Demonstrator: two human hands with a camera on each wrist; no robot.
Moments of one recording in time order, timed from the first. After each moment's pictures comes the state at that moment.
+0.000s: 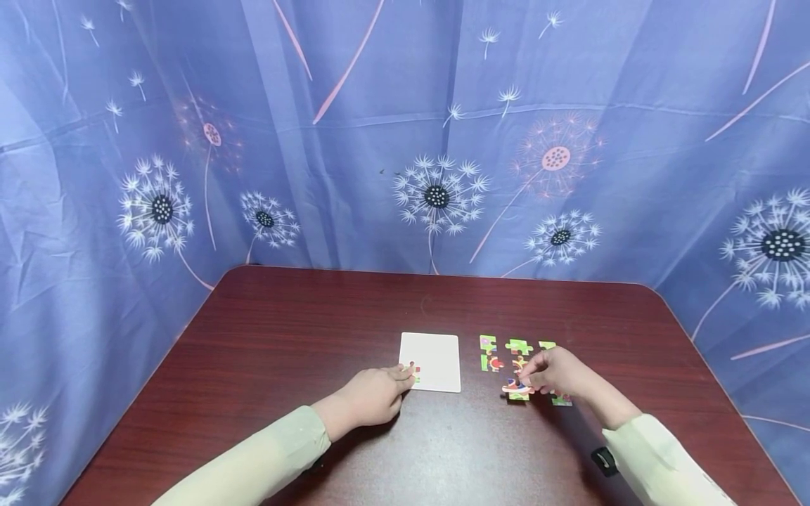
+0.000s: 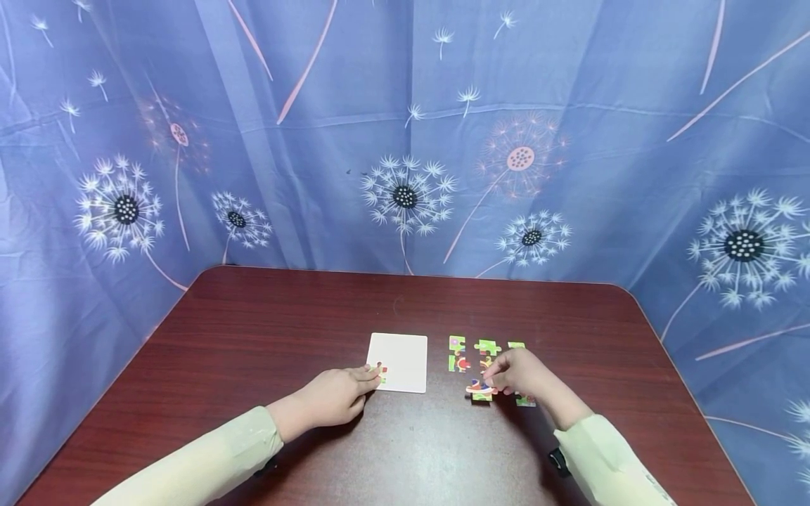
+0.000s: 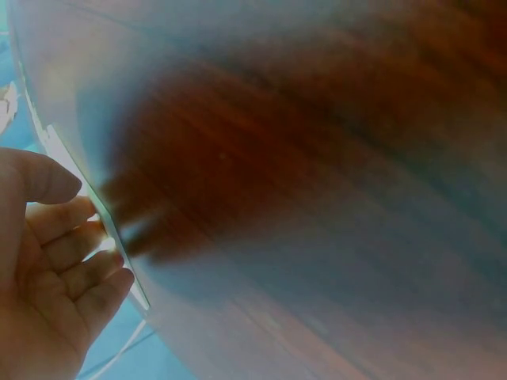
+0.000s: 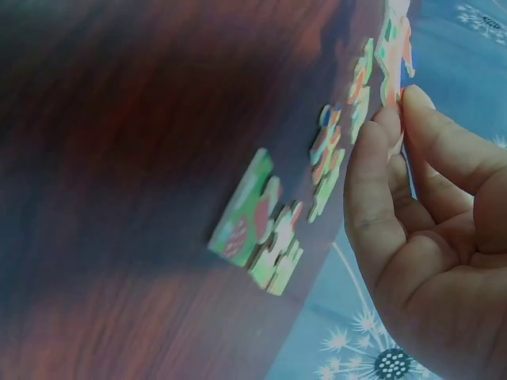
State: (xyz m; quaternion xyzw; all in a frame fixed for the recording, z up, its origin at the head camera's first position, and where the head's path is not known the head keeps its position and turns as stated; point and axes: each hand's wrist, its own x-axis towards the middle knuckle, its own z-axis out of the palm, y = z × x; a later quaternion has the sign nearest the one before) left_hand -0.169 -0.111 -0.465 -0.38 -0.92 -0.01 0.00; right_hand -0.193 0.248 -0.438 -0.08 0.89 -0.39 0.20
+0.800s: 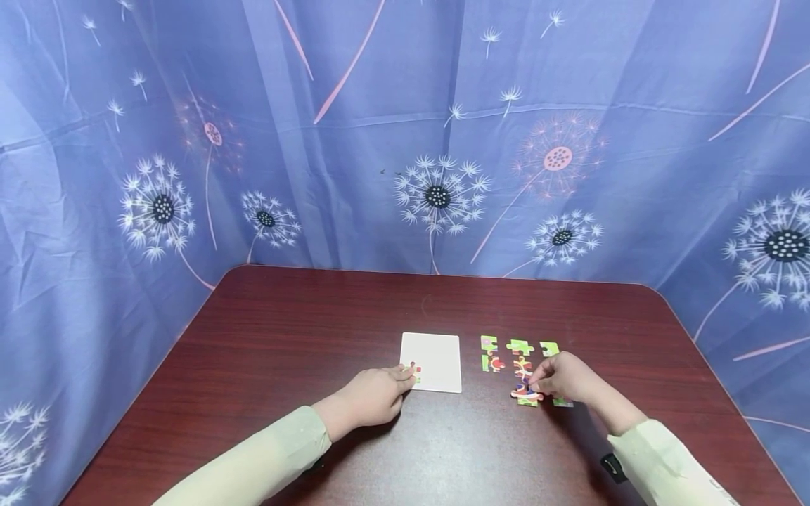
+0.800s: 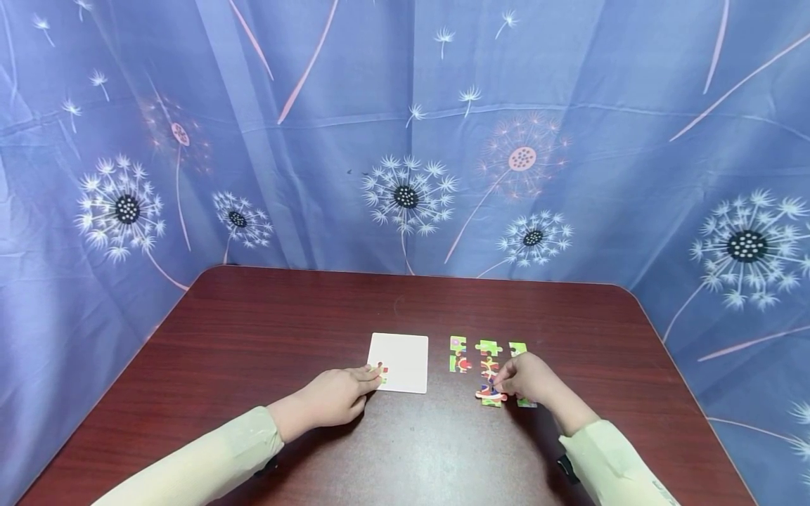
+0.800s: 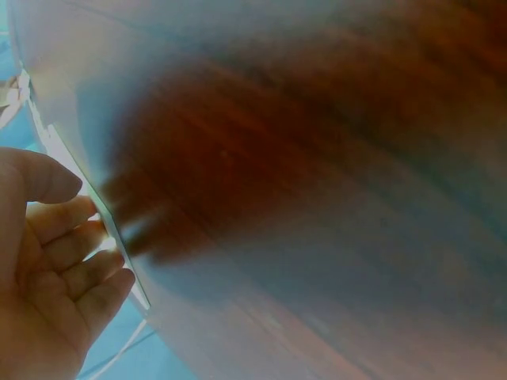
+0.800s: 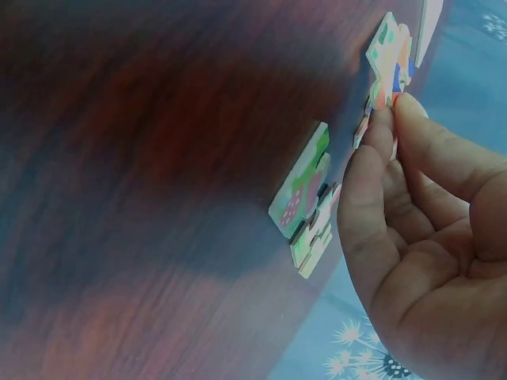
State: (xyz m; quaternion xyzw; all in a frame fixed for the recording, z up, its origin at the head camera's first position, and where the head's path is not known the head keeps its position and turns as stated) left_hand -0.168 -0.111 -0.463 -0.38 -0.92 -0.01 0.00; right_hand -0.192 0.257 -0.450 -0.07 0.91 -0.37 0.20
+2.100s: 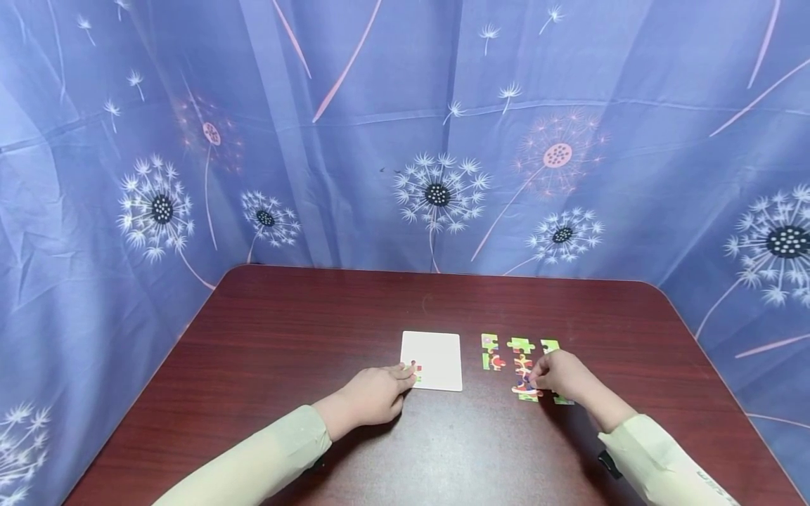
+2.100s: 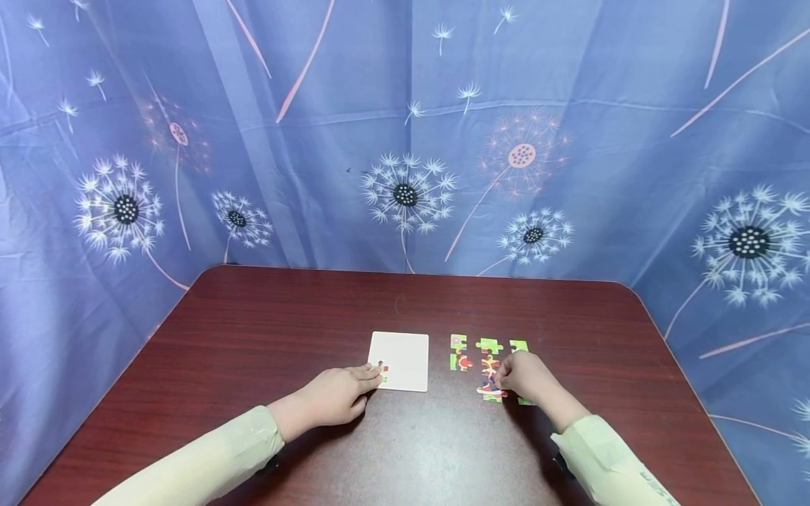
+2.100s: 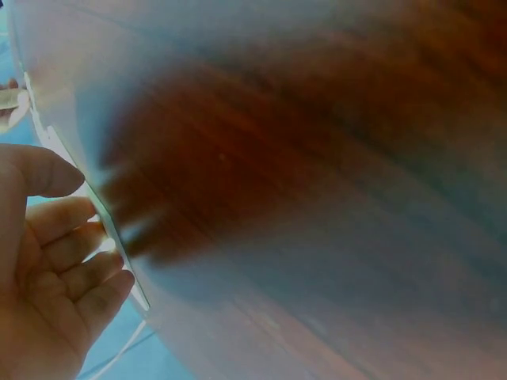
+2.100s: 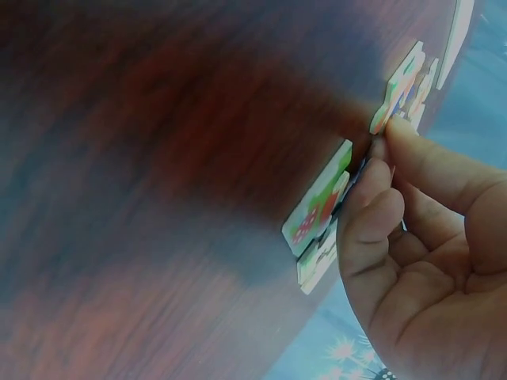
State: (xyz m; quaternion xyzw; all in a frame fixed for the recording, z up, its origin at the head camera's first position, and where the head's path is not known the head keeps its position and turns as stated) left_hand -0.170 -0.111 -0.468 -0.38 -0.92 -0.01 0.00; right_hand -0.194 0.246 -0.450 -0.07 0.95 -0.28 0.14
